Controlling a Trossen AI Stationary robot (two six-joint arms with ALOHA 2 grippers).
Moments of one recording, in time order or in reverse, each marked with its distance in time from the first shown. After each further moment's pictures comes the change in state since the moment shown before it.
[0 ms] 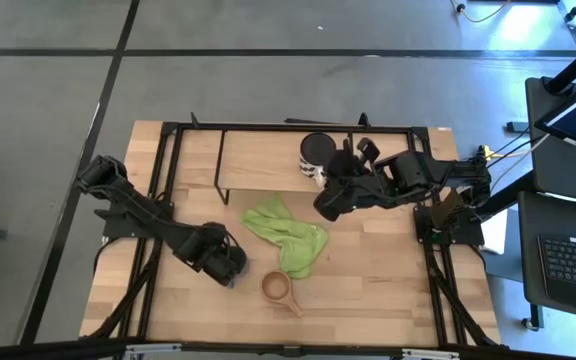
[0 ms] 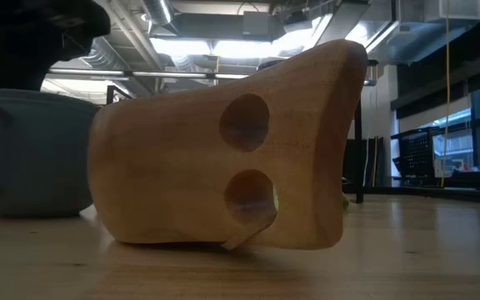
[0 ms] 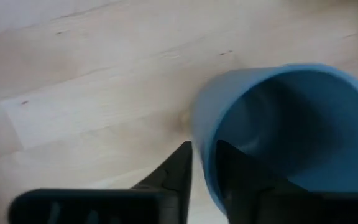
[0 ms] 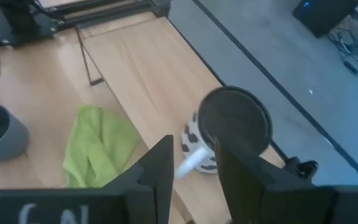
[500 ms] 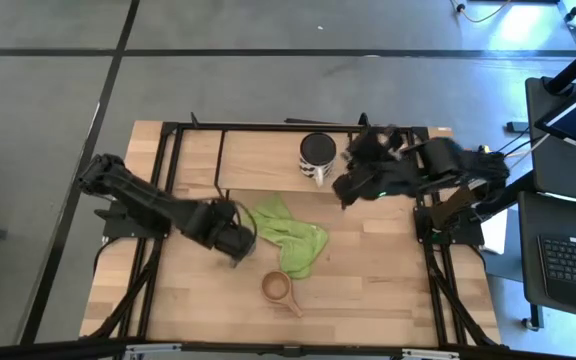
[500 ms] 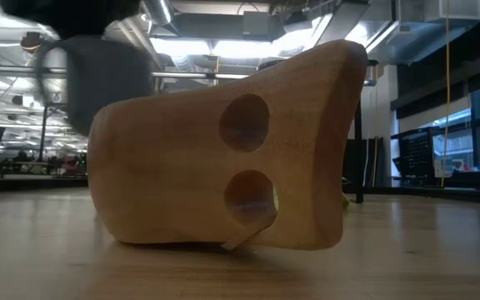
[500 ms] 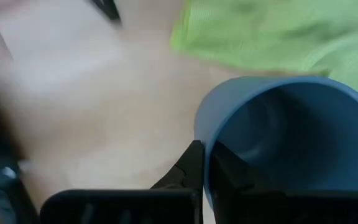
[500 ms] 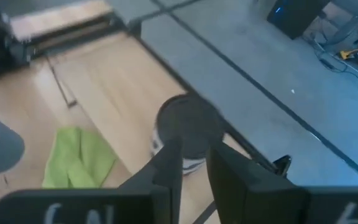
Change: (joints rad) left arm 0.172 -0.002 0.264 -0.290 -0.088 0.283; right arm -0.002 -0.104 0.000 -0.071 0.089 0.072
